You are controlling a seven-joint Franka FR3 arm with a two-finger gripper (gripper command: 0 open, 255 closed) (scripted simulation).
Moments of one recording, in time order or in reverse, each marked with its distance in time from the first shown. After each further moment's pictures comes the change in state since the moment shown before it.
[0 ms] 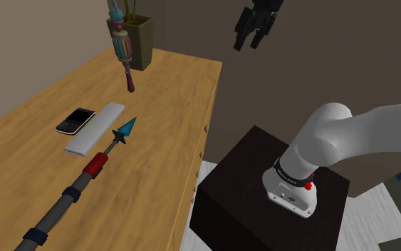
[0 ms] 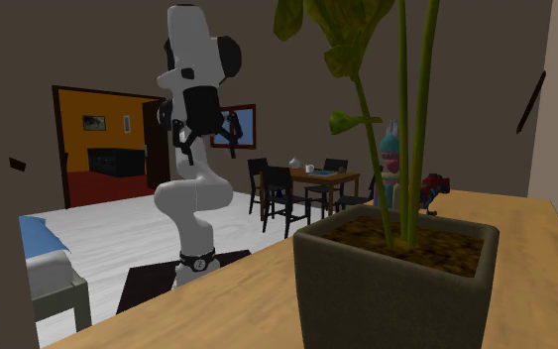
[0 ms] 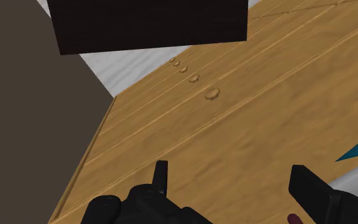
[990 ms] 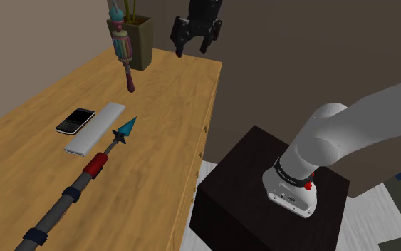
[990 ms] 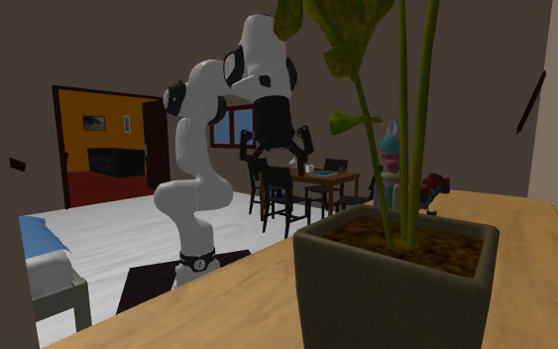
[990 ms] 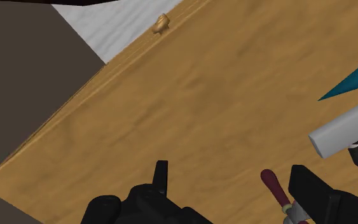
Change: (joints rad) arm -0.007 0.297 0.292 0.107 0.002 0.316 0.311
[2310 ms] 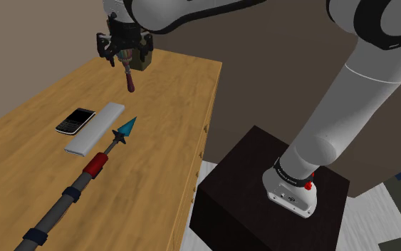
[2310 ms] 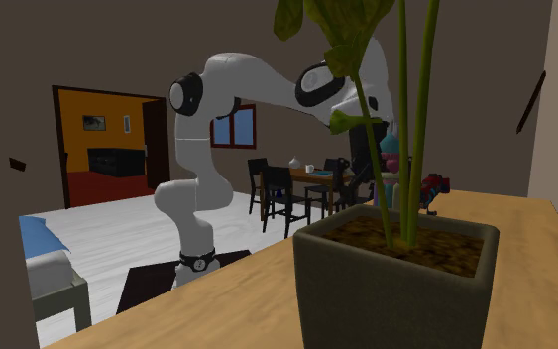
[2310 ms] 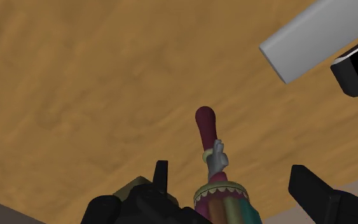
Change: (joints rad) arm -0.030 0.592 0.294 0.416 -0.438 0.160 0.525
